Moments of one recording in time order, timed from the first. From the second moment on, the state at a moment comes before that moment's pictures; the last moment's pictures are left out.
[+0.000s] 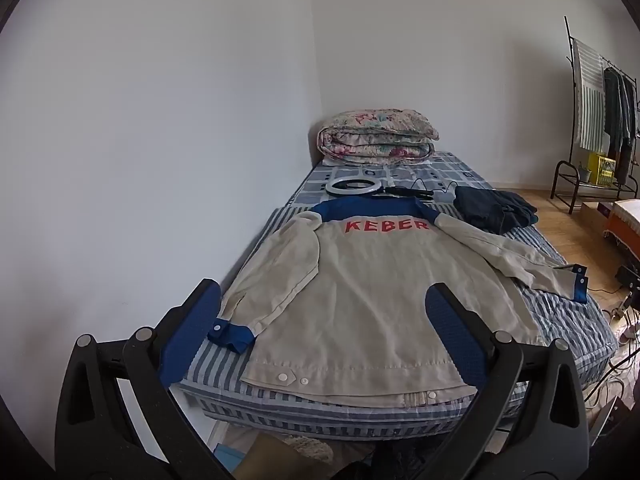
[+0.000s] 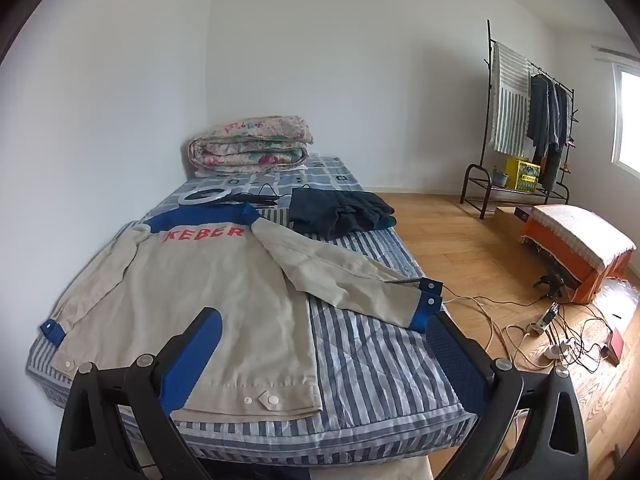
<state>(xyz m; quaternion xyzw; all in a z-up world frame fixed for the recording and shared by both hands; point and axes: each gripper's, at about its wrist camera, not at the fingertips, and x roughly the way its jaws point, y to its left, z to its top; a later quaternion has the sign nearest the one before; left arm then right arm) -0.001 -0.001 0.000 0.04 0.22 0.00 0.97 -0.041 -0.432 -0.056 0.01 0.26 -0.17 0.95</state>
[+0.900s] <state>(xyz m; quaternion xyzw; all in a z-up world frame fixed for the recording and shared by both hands) 0.006 0.003 0.000 0.03 0.22 0.00 0.97 -0.042 -0.430 -0.053 -0.01 0.25 -0.16 0.95</state>
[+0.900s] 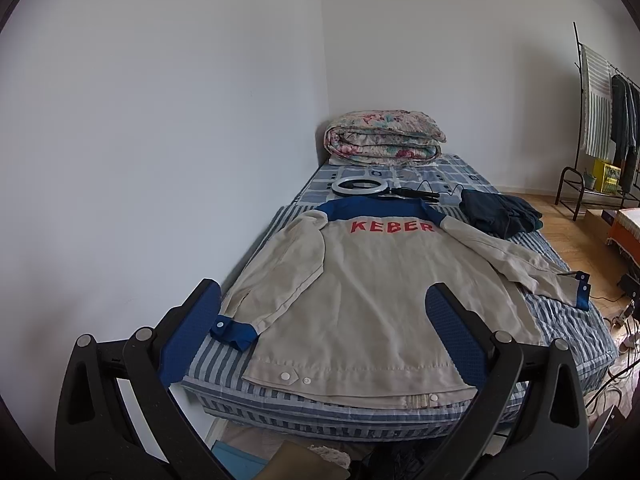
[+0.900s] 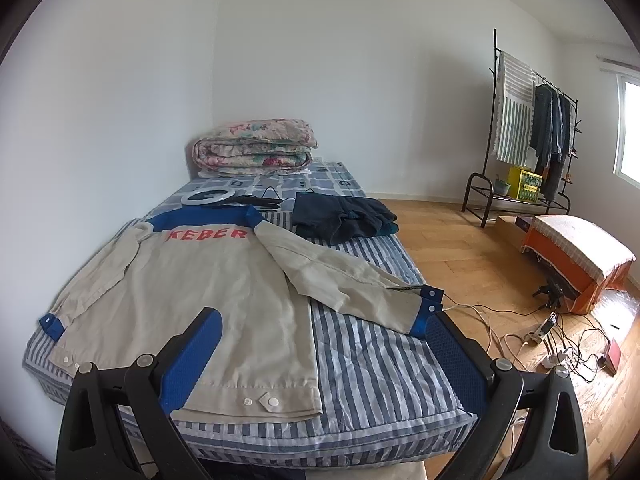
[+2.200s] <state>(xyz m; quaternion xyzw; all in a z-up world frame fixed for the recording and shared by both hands) 0.017 0.020 -0.010 0.03 0.23 0.01 0.97 -0.036 -0.419 -0.051 -0.02 0.24 -0.16 0.96</state>
